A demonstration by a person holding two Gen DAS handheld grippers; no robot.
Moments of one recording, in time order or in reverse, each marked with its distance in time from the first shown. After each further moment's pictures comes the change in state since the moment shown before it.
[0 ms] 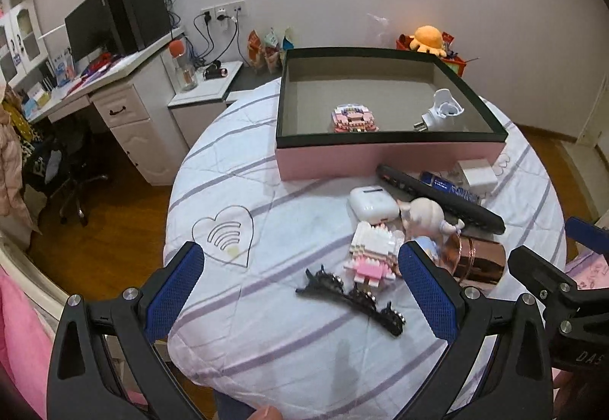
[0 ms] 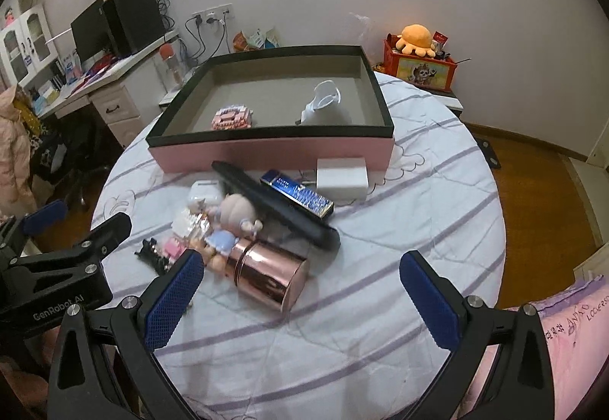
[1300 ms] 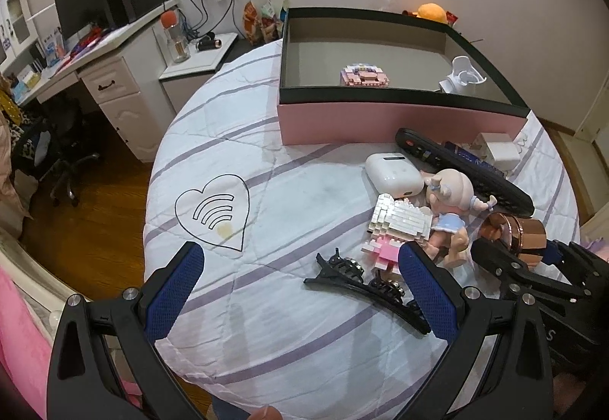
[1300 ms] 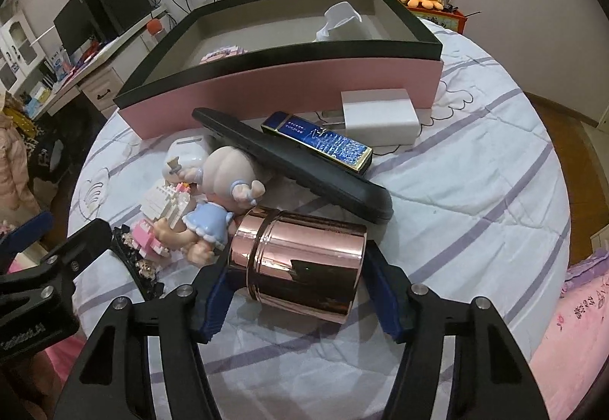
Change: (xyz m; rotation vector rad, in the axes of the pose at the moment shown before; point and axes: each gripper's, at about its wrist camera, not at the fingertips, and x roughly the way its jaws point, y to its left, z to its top) left arm 0.043 0.011 -0.011 -0.009 0.095 -0.027; right arm 0.069 0.007 -0.019 0.075 0.127 0.042
